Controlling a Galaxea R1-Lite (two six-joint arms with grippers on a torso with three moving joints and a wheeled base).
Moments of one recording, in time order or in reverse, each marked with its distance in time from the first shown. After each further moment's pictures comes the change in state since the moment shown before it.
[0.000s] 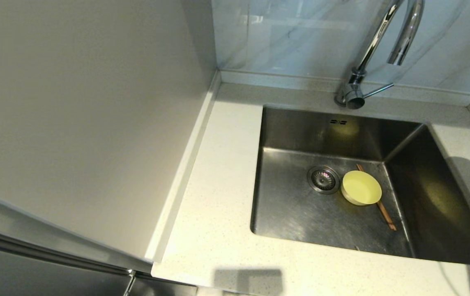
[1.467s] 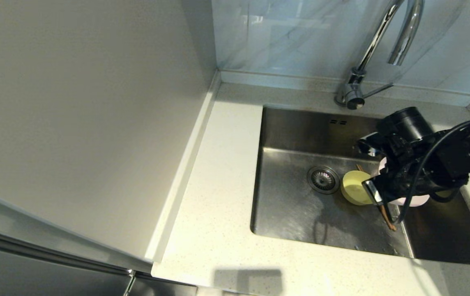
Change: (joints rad) left arm 0.000 0.000 0.000 0.000 0.000 0.000; right arm 0.738 -0.032 0.315 -0.568 -0.308 0.006
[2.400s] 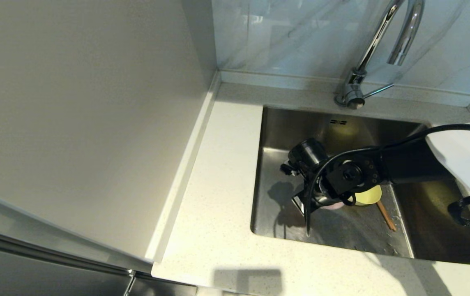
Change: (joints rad) left arm 0.000 0.000 0.000 0.000 0.000 0.000; right arm 0.228 0.376 -0.240 -0.059 -0.034 -0.003
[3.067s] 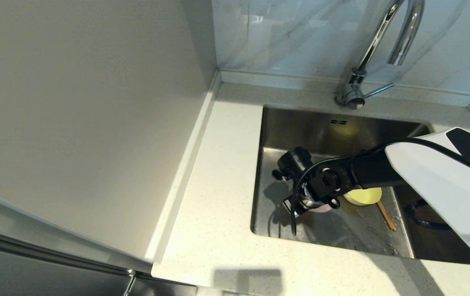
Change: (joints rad) left arm 0.000 0.000 0.000 0.000 0.000 0.000; right arm -0.004 0.133 -0.100 -0.027 0.003 0.006
